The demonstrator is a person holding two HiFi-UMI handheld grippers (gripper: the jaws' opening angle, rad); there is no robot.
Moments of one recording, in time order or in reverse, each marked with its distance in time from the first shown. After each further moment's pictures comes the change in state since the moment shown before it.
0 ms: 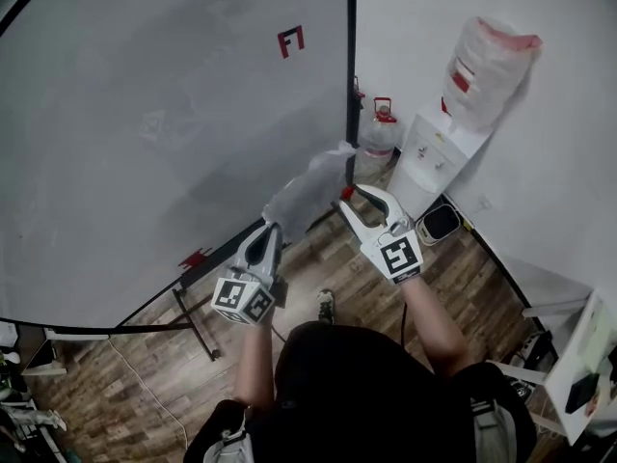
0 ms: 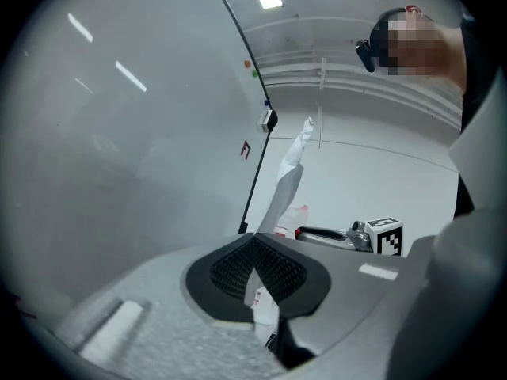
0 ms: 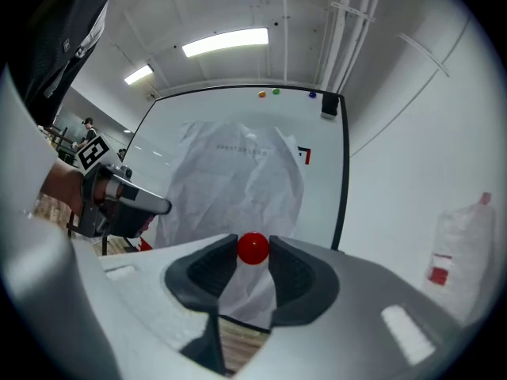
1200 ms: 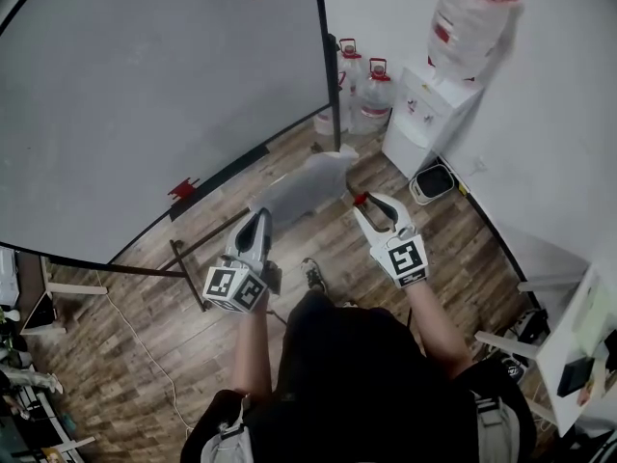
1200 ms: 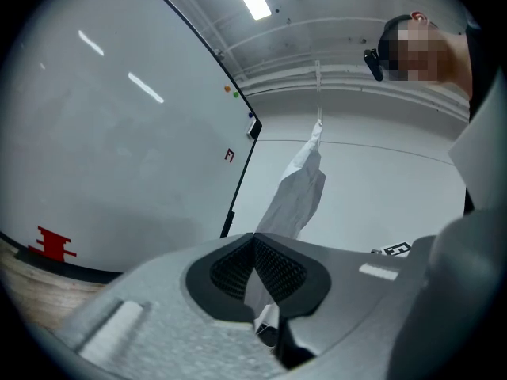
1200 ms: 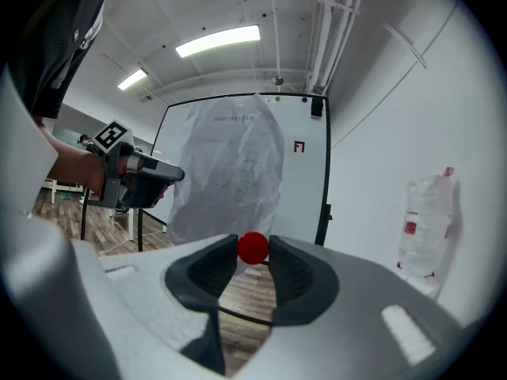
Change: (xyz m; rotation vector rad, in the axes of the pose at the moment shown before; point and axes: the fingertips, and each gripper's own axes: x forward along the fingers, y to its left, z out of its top) left arm -0.129 -0.141 -0.041 -0.021 -0.010 0.107; right arm -0.221 0.080 -0.058 0.091 0.120 0.027
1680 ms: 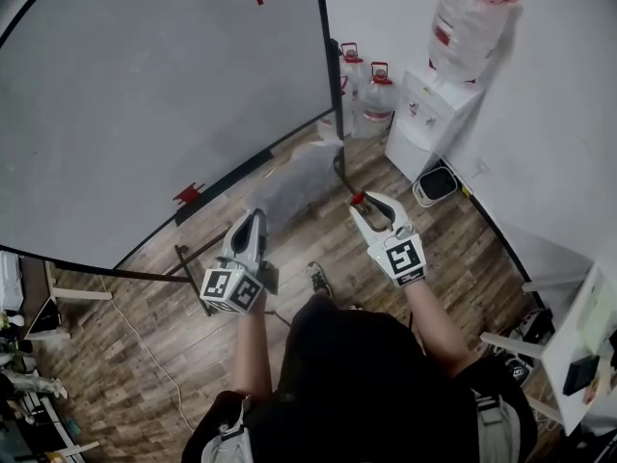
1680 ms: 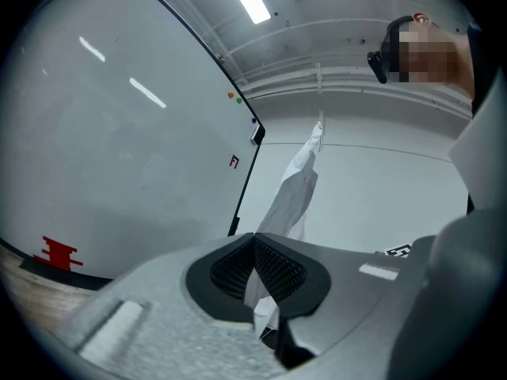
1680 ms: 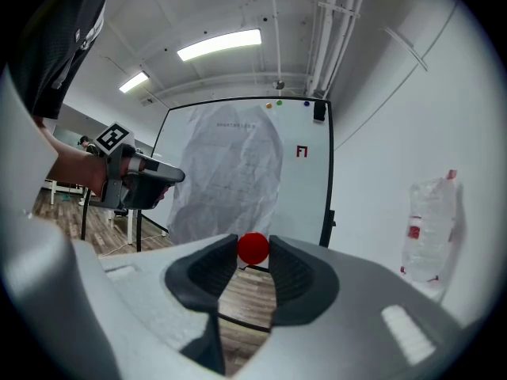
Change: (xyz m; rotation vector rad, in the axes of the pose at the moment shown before) left arm -0.007 0.018 0.019 0.015 -0.020 0.021; right arm 0.014 0.009 0.017 0.002 -0.034 0.005
